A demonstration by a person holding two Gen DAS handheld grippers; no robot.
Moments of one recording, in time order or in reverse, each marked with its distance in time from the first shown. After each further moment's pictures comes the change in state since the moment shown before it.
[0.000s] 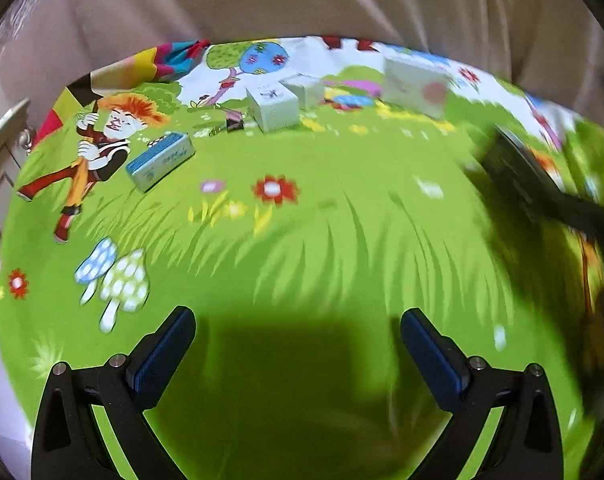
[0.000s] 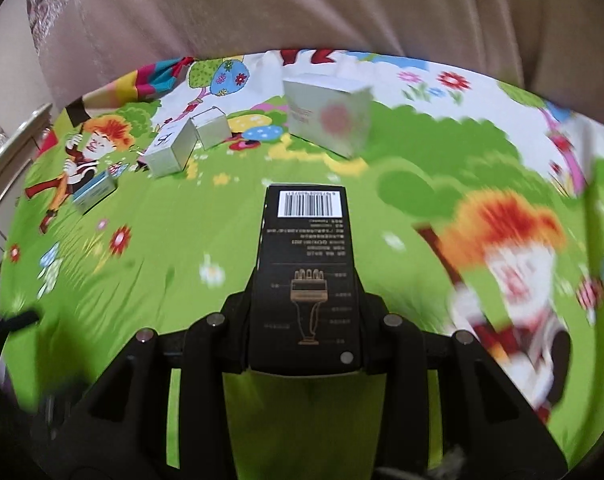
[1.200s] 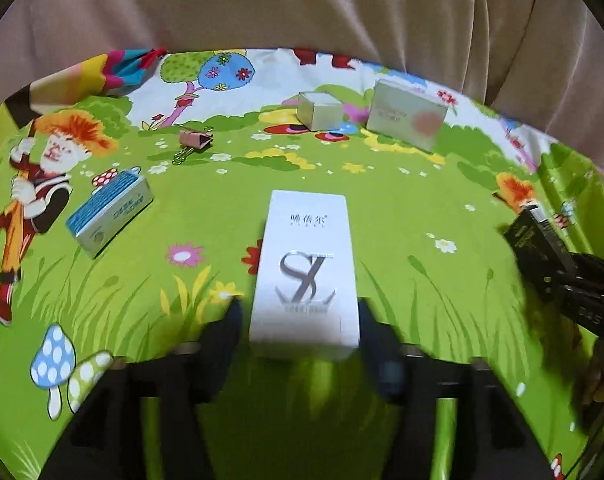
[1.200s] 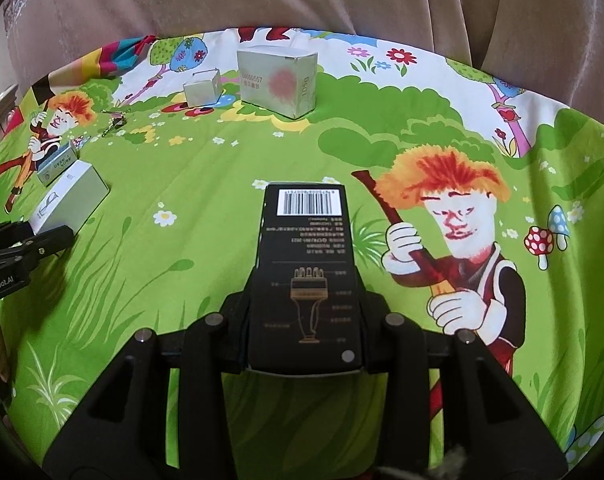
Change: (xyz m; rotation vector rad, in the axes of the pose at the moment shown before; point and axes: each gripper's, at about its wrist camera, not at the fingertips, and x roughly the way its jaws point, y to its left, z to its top) left arm 0.046 0.034 0.037 0.088 -0.038 -0.196; right arm -0.006 -0.005 -0.020 0.001 0.067 -0.167
